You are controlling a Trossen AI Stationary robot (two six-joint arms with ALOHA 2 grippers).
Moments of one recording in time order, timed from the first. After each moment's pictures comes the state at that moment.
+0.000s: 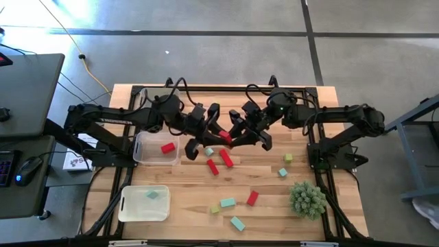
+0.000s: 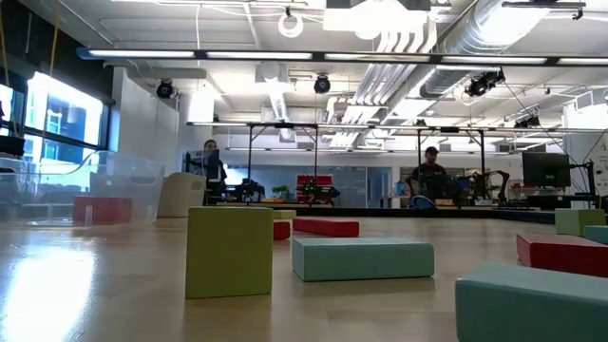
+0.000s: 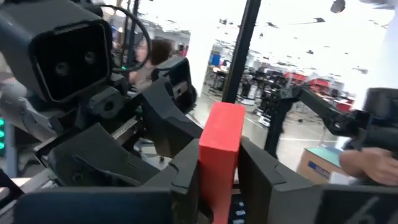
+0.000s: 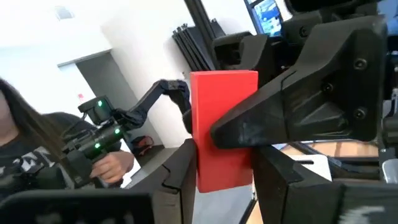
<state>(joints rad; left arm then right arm) 0.12 1.41 1.22 0.30 0.39 -0.23 -0.11 1.42 1.18 0.40 -0.75 0.52</state>
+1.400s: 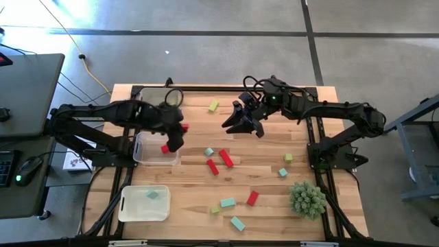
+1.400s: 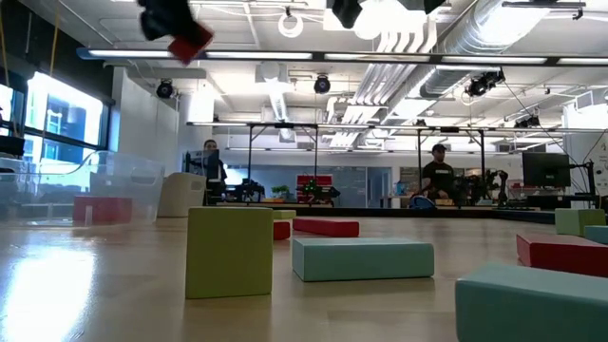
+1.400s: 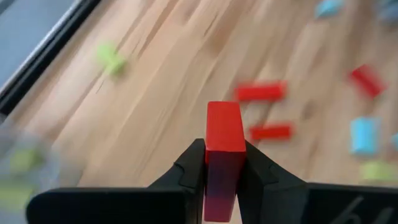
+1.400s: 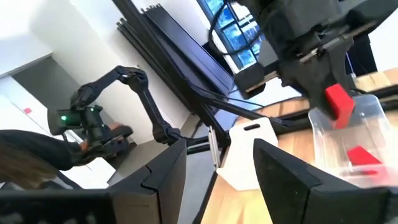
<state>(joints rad) 0.12 1.16 1.22 -1.02 -0.24 -0.40 -0.23 1.42 1.18 0.17 -0.74 0.52</state>
